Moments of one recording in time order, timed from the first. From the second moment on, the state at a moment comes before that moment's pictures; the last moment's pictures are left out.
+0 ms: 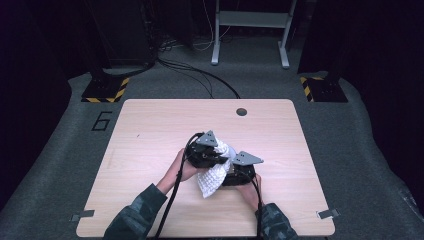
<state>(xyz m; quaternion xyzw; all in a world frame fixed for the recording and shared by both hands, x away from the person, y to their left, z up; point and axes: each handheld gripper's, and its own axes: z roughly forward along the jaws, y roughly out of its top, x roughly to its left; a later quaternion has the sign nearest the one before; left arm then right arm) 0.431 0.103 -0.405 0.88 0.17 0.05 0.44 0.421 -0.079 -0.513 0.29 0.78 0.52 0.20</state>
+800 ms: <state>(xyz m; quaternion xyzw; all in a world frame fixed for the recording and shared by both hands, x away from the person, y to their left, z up) 0.459 0.091 -0.405 0.88 0.19 0.06 0.43 0.420 -0.078 -0.513 0.29 0.78 0.52 0.20</state>
